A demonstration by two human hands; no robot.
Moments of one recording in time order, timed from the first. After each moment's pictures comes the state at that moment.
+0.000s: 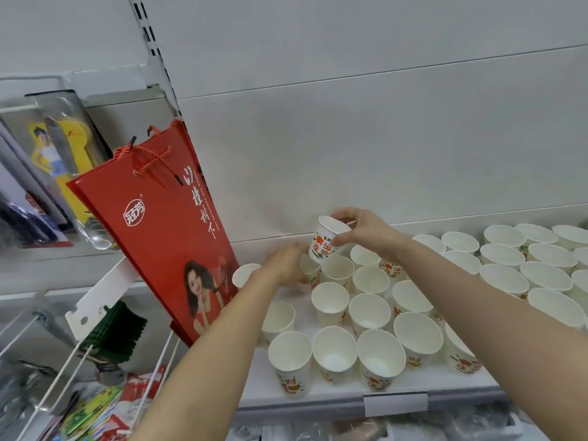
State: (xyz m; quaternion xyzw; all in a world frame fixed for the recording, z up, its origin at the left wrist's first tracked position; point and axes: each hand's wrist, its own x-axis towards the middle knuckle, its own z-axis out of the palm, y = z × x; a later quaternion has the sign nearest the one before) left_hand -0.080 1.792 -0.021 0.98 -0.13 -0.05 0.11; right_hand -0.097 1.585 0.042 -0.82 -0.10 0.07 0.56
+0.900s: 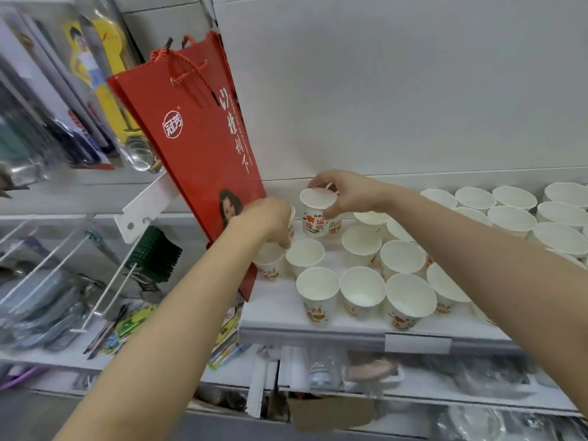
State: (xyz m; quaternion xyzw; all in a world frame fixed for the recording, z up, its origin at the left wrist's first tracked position) left_hand -0.180 1.838 0.049 0.99 -0.03 -0.14 -0.09; right_hand -0.102 1.664 0.030 -0.89 -0.29 0.12 0.34
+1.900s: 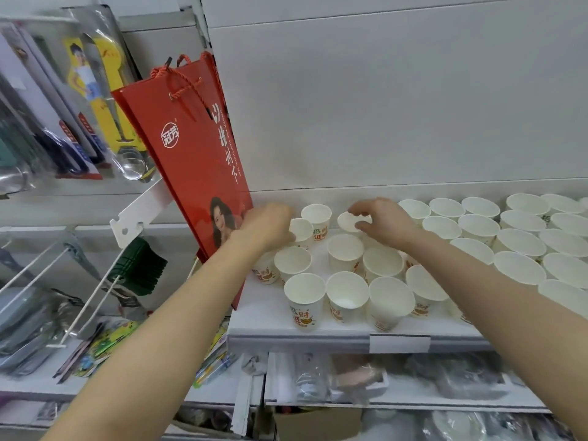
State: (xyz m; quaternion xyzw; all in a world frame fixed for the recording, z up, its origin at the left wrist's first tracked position) left_hand -0.179 1.830 0.034 1.00 -0.08 -0.02 -0.02; right_hand -0.127 1.588 -0.010 -0.96 -0.20 -0.07 0.19
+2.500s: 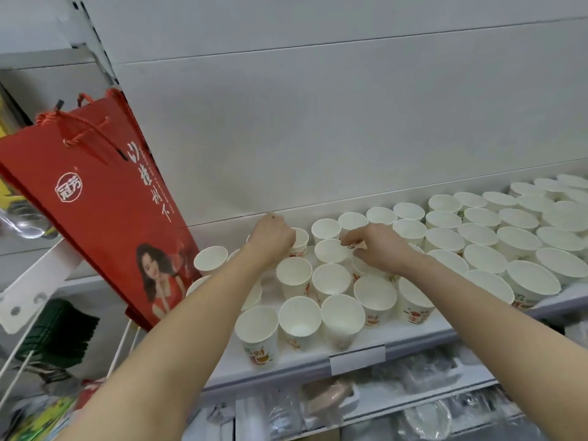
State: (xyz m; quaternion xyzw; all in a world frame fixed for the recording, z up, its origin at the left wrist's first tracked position) left_hand -0.100 1.741 -0.005 0.93 -0.28 0.04 -0.21; right_hand -0.168 1.510 -0.006 -0.98 -0.12 -0.04 0.18
